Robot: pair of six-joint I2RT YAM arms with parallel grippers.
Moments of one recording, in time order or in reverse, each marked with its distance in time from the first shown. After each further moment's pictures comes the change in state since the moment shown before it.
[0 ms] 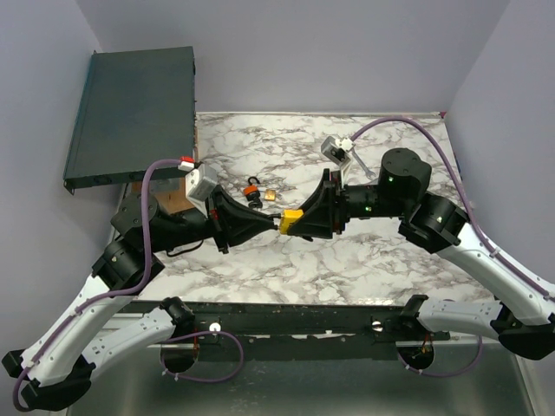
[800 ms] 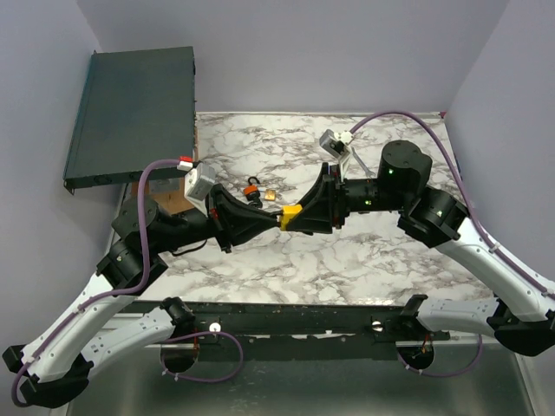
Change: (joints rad) left arm -0.039 0.002 -0.039 0.084 -0.030 -0.046; right arm -0.009 0.040 0.062 -0.021 -0.035 -0.001
